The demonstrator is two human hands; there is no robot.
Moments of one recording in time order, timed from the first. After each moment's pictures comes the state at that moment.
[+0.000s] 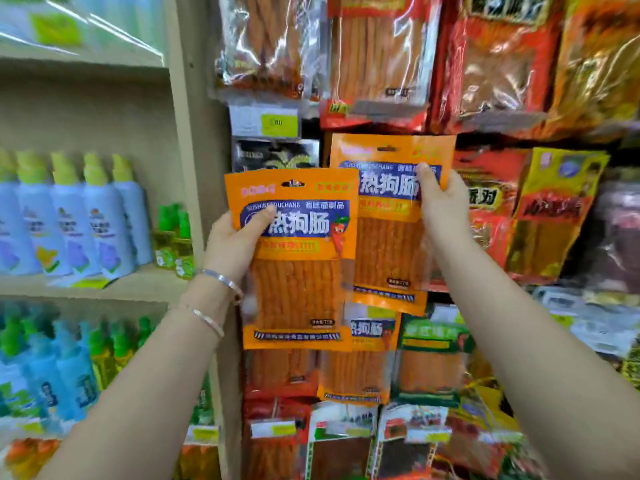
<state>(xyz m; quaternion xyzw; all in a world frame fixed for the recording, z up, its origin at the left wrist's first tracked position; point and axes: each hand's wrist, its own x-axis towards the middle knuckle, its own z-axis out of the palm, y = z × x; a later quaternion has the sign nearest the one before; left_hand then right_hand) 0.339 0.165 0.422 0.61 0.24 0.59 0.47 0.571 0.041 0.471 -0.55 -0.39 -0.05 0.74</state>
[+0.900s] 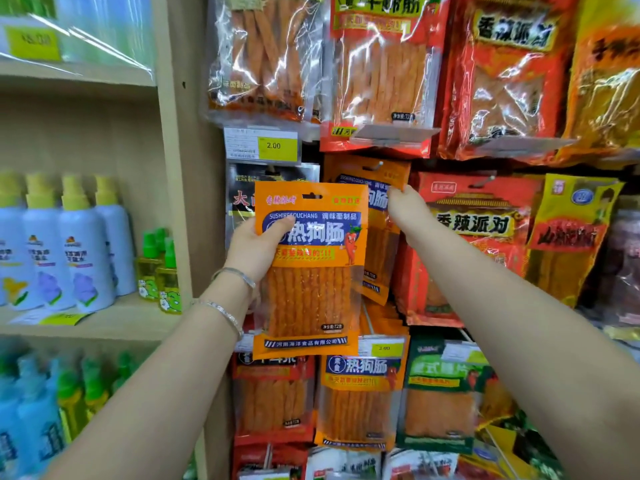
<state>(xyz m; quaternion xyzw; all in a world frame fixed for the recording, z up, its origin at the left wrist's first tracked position) 0.383 0.194 0.443 0.63 0.22 0.53 0.53 0.599 0.122 0.503 -0.72 -0.39 0.03 0.58</state>
